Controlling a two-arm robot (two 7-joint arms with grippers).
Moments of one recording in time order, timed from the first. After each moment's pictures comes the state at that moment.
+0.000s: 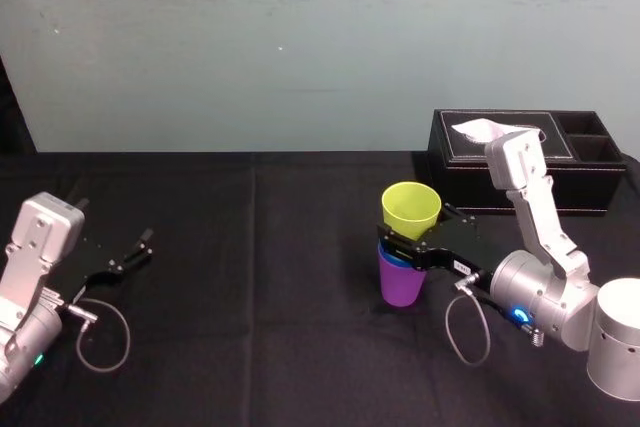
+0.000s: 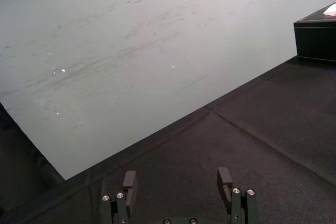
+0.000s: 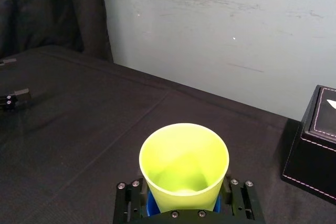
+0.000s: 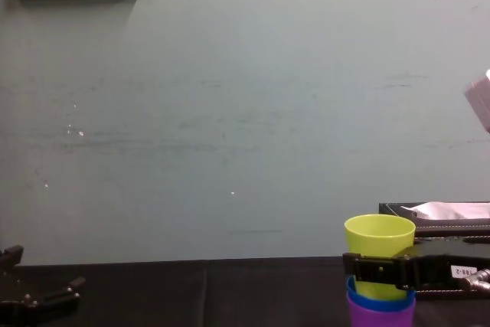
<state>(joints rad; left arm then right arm) -0.20 0.60 0.45 -1.41 -0.25 -0.12 0.03 0.28 0.38 -0.35 -1.49 0.34 0.26 0.31</state>
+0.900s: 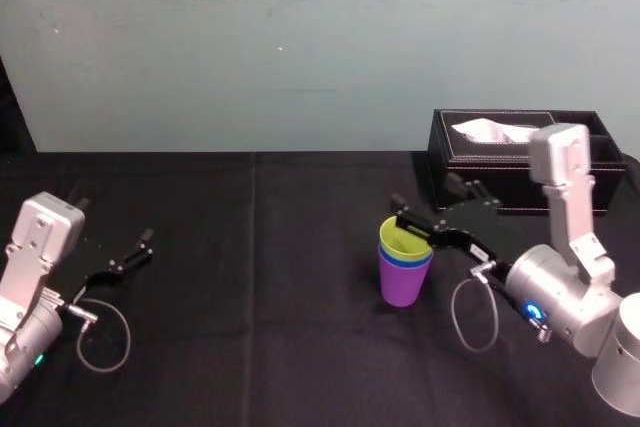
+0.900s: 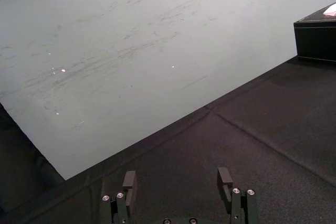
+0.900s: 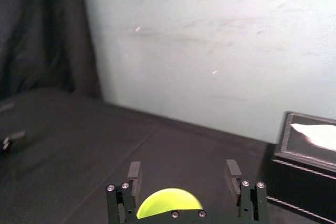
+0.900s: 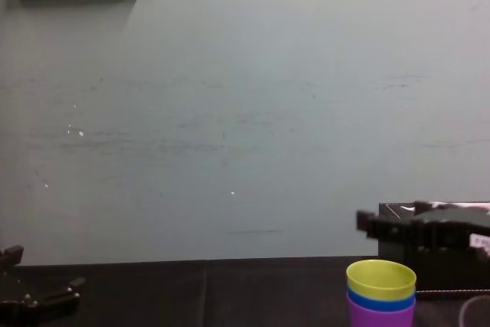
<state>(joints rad) -0.20 0.60 0.45 -1.41 -0.25 -0.12 0.03 0.21 0.35 -0.28 -1.54 0.37 0.15 0.27</state>
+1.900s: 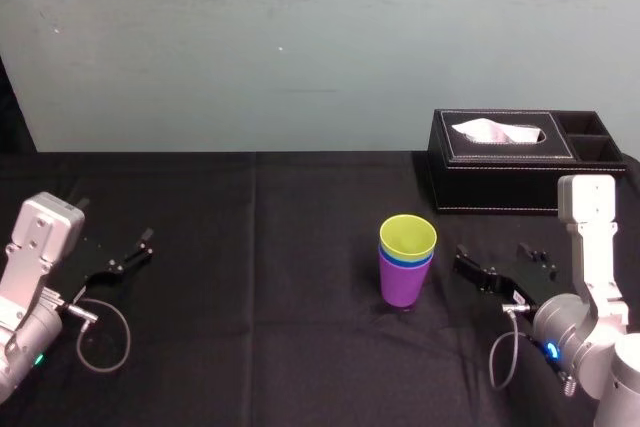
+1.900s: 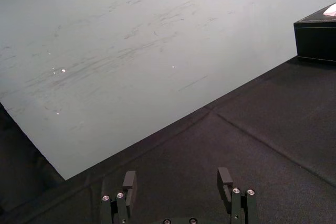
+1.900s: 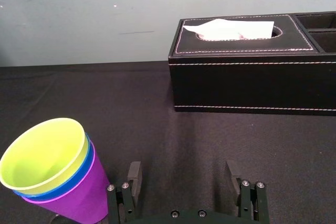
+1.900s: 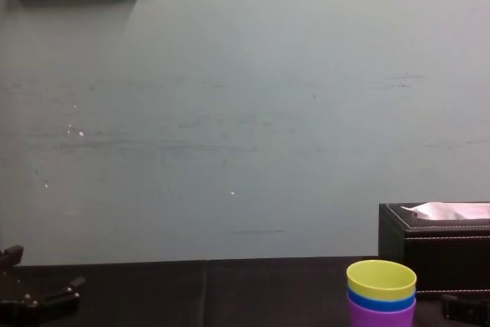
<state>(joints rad) -0.20 0.60 0.45 -1.41 -0.25 -0.12 0.03 0.10 0.23 -0.14 -1.55 0.29 0.36 -0.01</state>
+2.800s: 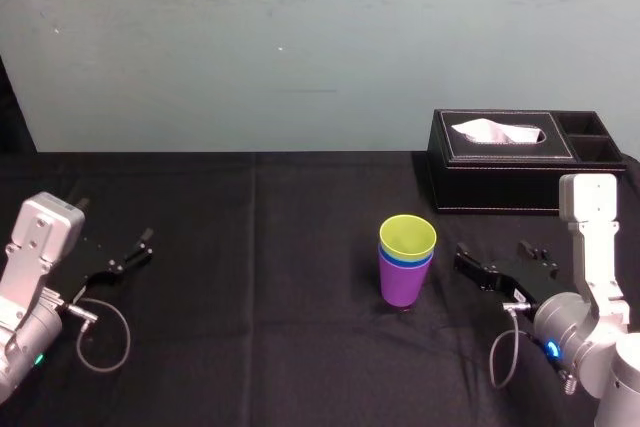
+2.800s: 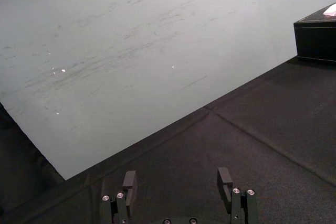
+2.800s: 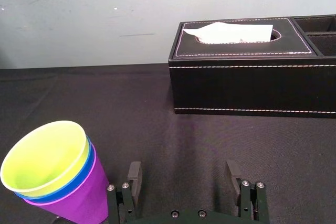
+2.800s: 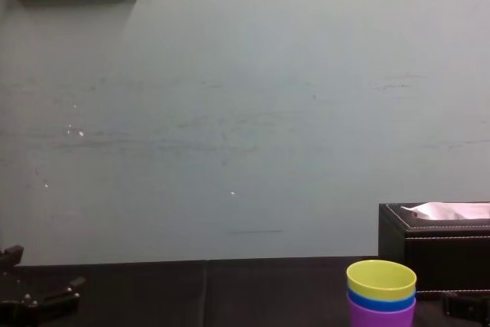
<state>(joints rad) -0.20 0.60 0.45 -1.41 -0.25 -0.12 0.03 0.10 0.23 -0.14 -1.55 0.30 0.35 -0.01</state>
